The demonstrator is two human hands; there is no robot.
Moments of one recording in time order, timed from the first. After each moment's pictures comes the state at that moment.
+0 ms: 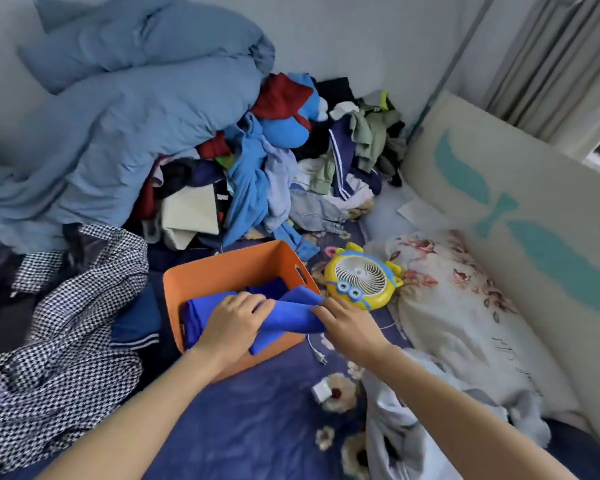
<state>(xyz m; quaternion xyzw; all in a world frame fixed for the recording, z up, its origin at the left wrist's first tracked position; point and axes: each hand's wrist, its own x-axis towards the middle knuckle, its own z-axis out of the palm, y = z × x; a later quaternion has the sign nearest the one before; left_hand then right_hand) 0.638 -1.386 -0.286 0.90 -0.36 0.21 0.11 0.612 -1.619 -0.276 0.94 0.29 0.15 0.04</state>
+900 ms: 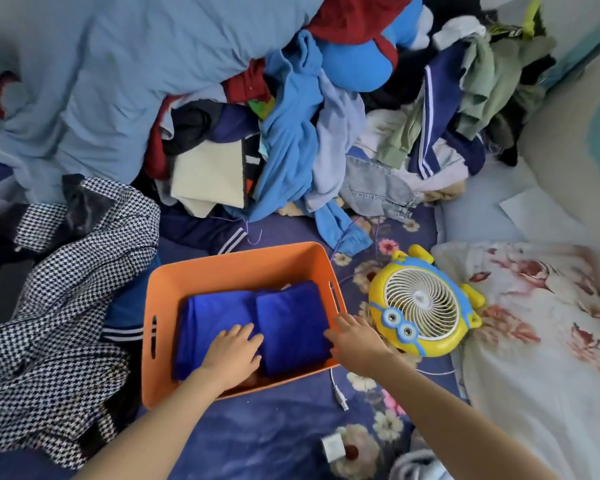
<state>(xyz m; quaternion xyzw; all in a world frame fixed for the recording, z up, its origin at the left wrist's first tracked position) 0.787 -1.407 -0.435 0.96 -0.13 -0.23 0.00 0.834 -1.644 -0.403 0.92 0.31 -0.23 0.08</state>
